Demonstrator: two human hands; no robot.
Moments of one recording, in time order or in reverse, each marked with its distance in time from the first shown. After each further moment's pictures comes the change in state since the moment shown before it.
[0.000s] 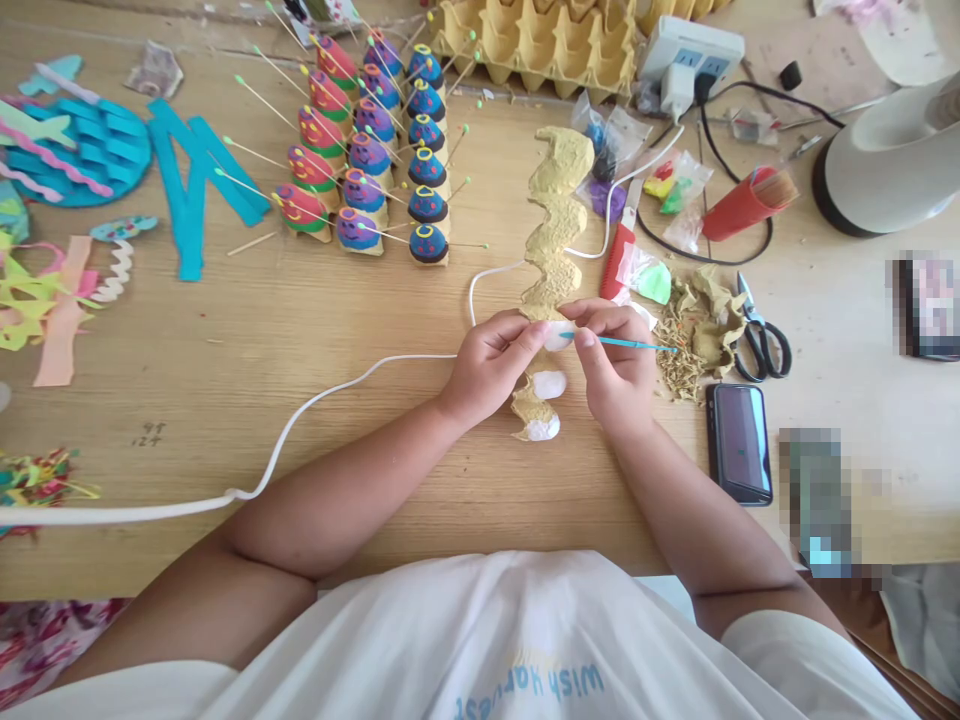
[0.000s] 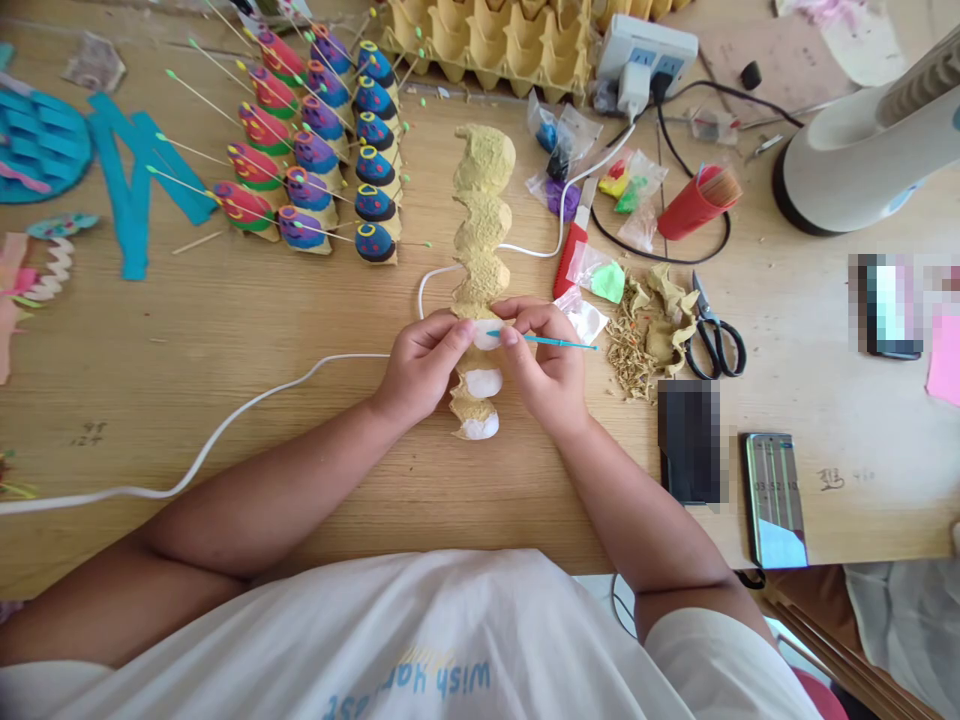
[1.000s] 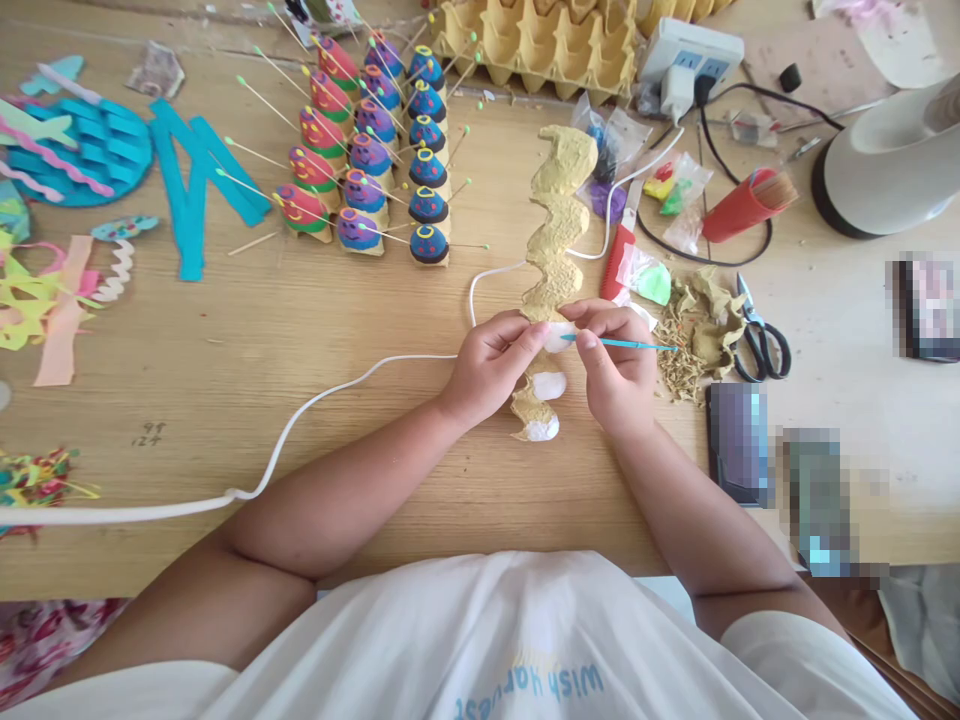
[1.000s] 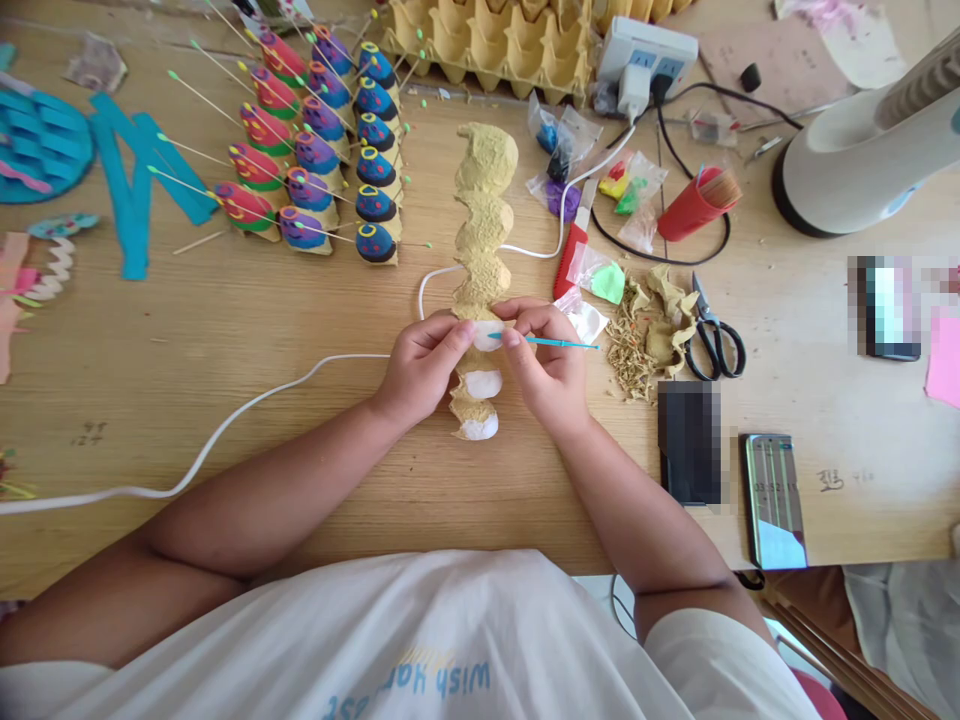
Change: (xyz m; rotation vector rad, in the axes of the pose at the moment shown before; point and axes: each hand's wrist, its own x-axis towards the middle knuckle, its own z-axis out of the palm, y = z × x) left_hand -0.001 0.000 0.000 -0.003 0.006 -0.010; right_hand -0.001 0.006 -0.001 0.011 0.005 0.024
